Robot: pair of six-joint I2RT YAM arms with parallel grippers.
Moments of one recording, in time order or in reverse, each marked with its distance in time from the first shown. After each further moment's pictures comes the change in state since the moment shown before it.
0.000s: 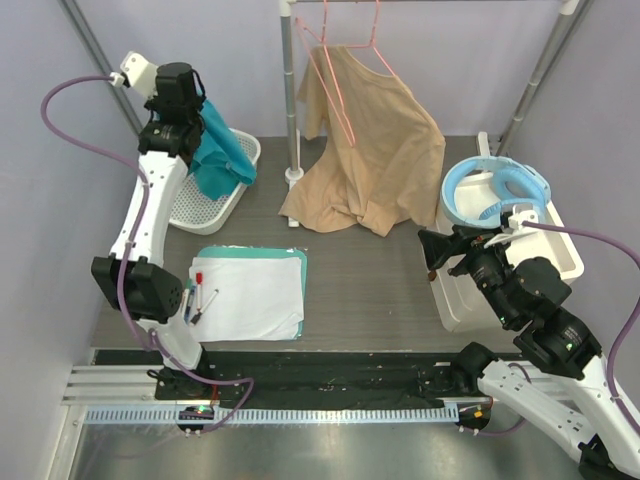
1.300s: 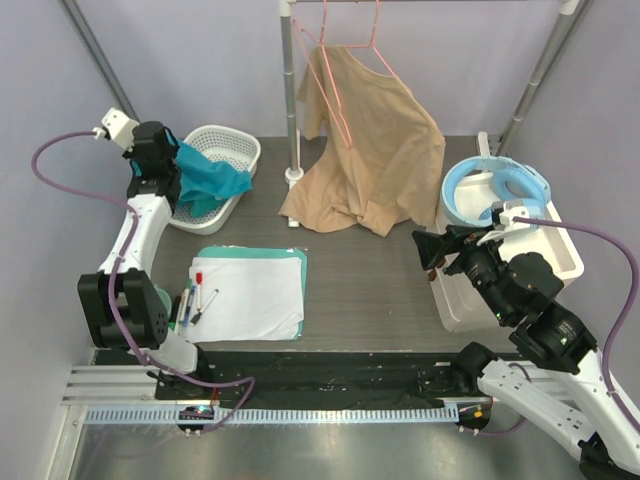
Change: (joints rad) left arm 0.201 -0.203 -0.687 0.420 0.096 0.125; right arm 0.000 0.031 0.001 0.000 -0.032 0.006
